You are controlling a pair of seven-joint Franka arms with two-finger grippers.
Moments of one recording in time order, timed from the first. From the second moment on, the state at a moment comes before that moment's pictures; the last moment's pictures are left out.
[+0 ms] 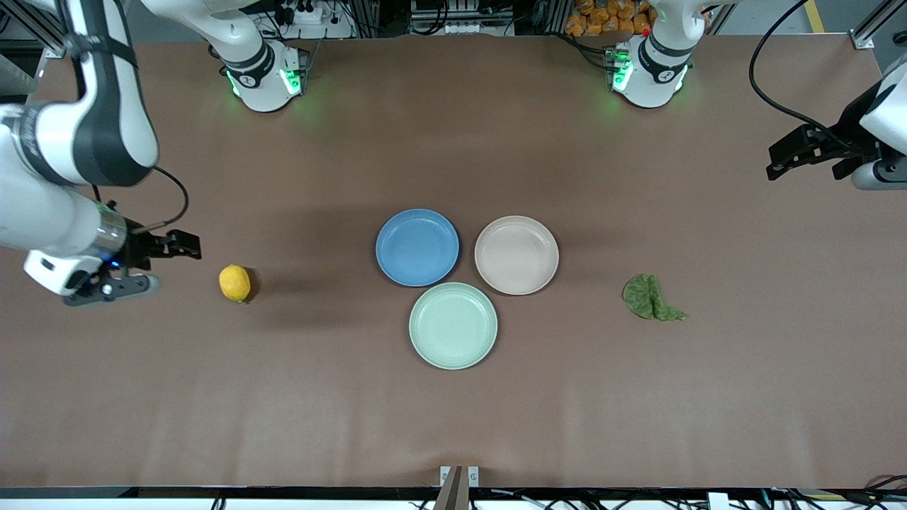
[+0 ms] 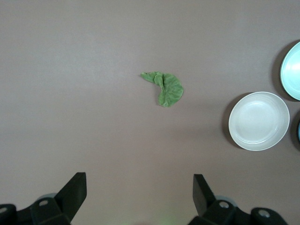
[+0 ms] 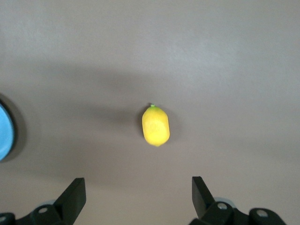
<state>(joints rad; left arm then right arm) 0.08 -0.02 -0.16 -1.56 0.00 1.52 -0.07 0.24 0.22 -0.23 -1.67 0.06 1.76 -0.16</state>
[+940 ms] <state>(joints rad) 0.08 -0.02 -0.15 -1.54 0.00 1.52 -0.07 0.09 0.02 -0.14 -1.58 0.06 1.51 -0.09</state>
